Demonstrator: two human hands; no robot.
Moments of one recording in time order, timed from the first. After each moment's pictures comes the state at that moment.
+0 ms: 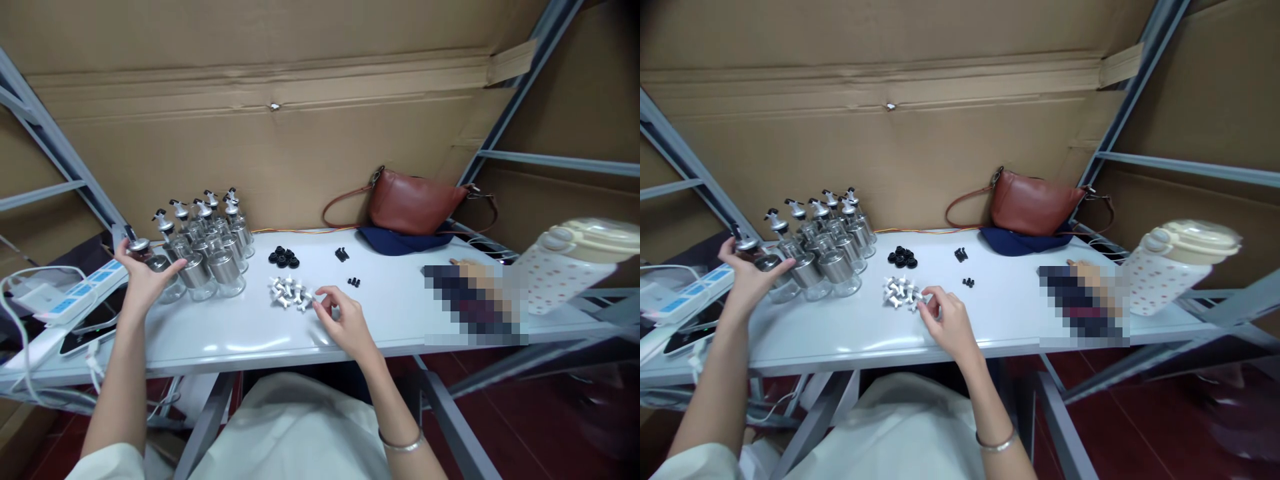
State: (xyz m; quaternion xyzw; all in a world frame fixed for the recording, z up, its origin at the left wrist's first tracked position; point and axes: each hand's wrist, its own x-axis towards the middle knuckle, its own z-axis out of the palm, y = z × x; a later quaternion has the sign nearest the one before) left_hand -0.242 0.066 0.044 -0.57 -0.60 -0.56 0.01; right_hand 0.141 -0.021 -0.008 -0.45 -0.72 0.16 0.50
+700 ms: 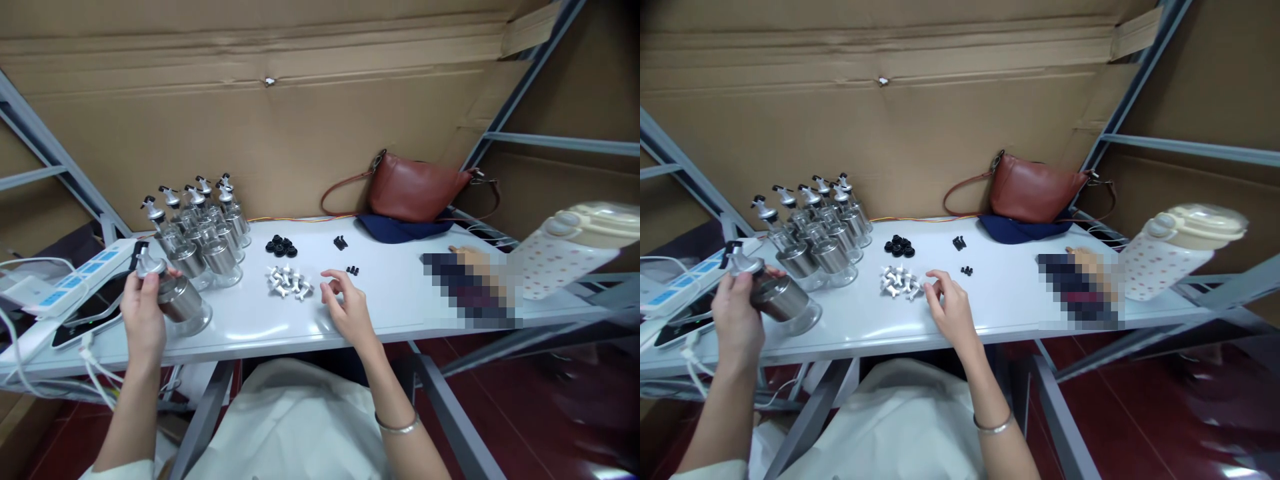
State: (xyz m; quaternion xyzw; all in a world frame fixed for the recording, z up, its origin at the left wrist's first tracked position) left_hand -0.163 -0.010 0.039 -0.46 -0.49 -0.72 -0.17; right_hand 0.143 -0.022 -0.009 -0.48 -0.68 0.16 0.53
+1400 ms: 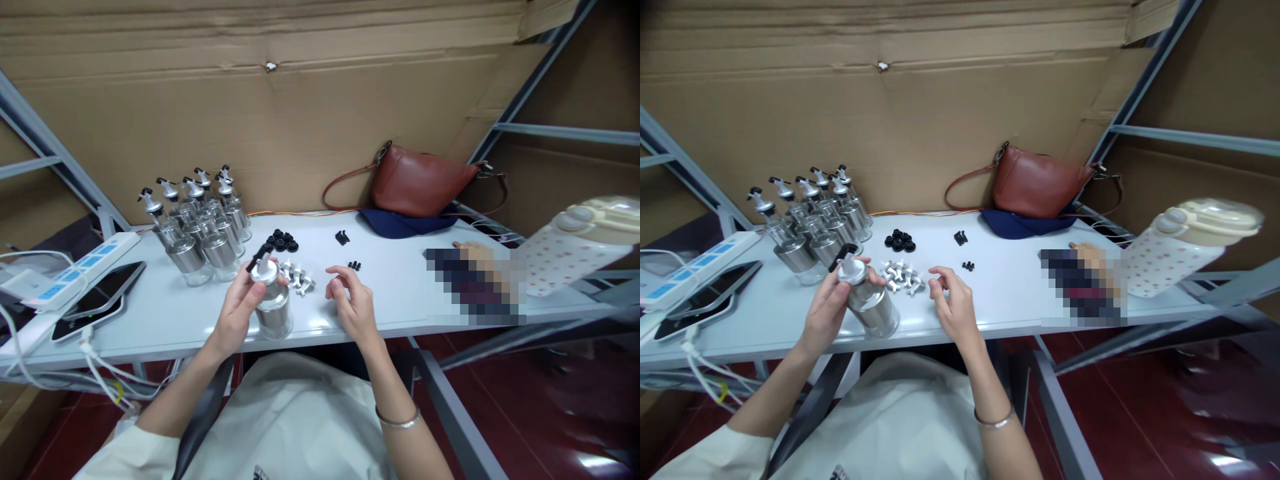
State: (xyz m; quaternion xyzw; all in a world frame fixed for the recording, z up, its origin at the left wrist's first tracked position) left_hand -0.059 -0.031 0.043 -0.62 -0.28 -0.56 -0.47; right_hand 0.145 -0.025 -0.008 -0.46 -0.66 0.18 0.57
